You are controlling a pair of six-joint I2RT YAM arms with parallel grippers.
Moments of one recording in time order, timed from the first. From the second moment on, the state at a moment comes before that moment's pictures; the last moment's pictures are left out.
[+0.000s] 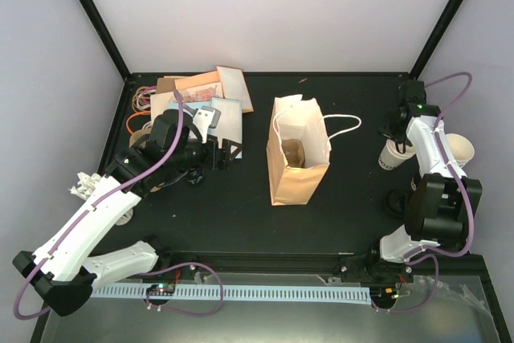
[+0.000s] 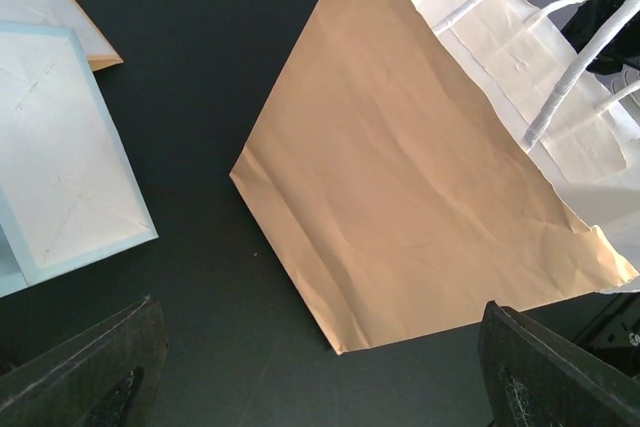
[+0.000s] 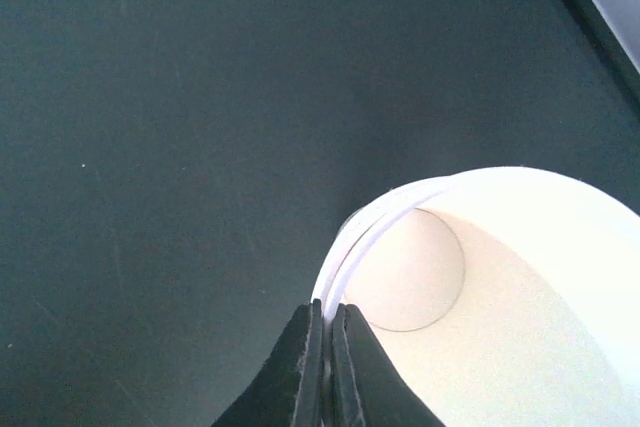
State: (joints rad) left arm -0.62 1.01 1.19 -0.77 0.14 -0.38; right arm -0.14 1.56 1.28 -0.84 0.13 0.38
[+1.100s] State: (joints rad) left arm -0.62 0.98 1.19 -0.77 0.15 -0.38; right arm 0.10 1.67 1.54 -1.12 0.51 0.42
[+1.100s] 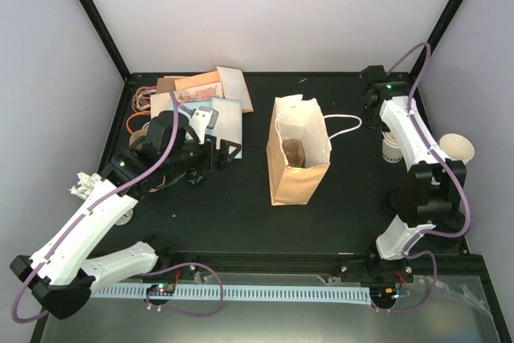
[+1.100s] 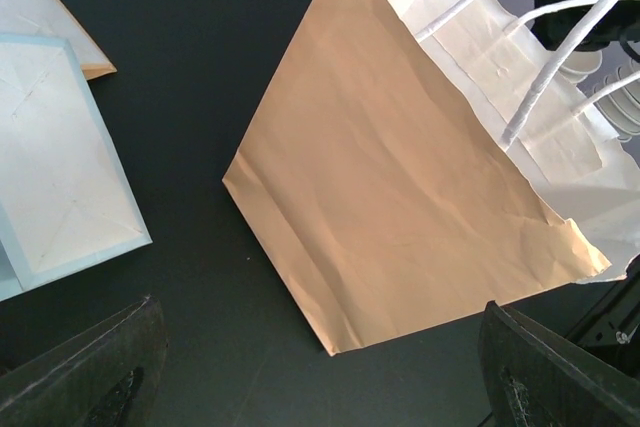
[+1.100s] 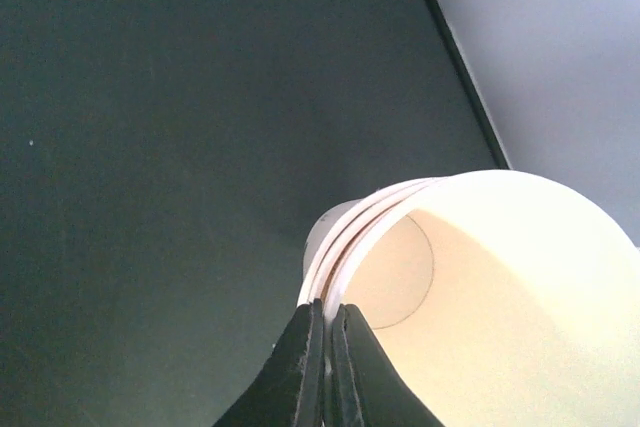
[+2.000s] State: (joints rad) left arm -0.62 0.98 1.19 -0.77 0.16 -0.37; right arm 0.12 1.66 1.52 -1.12 0.41 0.43
